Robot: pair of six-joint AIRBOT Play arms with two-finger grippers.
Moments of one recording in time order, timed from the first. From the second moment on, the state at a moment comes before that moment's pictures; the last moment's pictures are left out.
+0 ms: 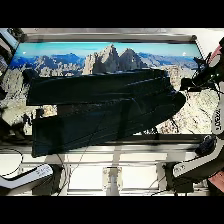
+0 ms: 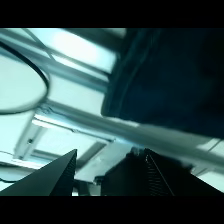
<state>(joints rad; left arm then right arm) 0.68 -1.23 0.92 1.68 -1.66 -1.36 -0.33 -1.72 1.70 -1.47 1.47 1.36</state>
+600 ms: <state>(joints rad) 0.74 -1.12 0.66 1.64 -1.43 -1.28 -0.33 -1.72 1.68 -1.42 1.51 1.34</state>
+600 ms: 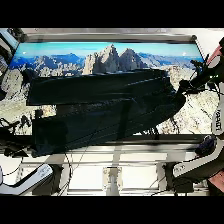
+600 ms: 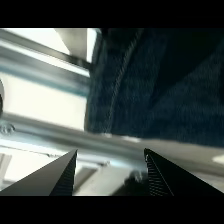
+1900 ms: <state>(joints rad) 0.75 -1.10 0.92 1.80 -1.37 -1.38 -0.35 -1.73 1.67 -1.41 1.53 1.13</state>
